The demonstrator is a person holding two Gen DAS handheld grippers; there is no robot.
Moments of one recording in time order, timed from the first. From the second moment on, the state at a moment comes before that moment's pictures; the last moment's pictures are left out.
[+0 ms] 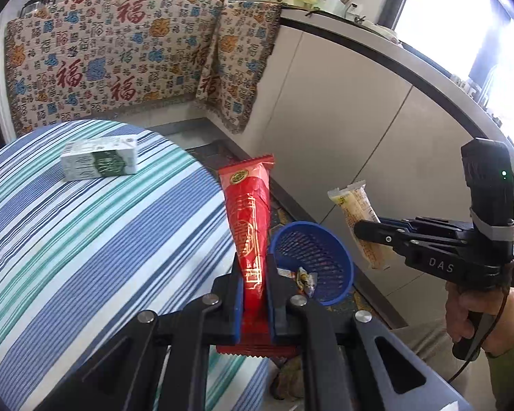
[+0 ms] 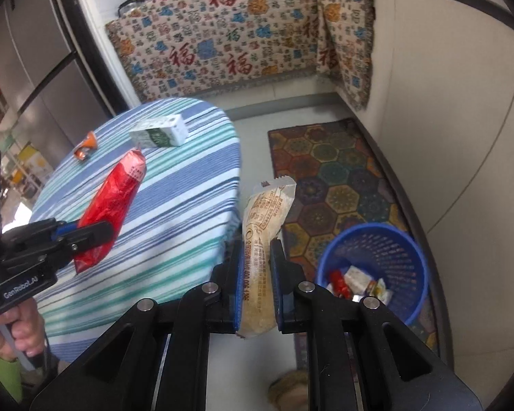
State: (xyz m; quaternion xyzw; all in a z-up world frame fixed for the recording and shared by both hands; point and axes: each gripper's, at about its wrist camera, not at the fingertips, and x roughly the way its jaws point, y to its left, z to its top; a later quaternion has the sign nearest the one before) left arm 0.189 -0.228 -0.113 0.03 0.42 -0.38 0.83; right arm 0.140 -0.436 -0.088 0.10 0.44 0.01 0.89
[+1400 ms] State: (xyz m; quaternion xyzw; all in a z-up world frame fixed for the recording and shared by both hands) left arm 0.198 -0.494 -0.253 0.09 0.48 -0.43 0.76; right arm 0.124 -0.628 -0.191 0.18 0.47 -0.12 0.86
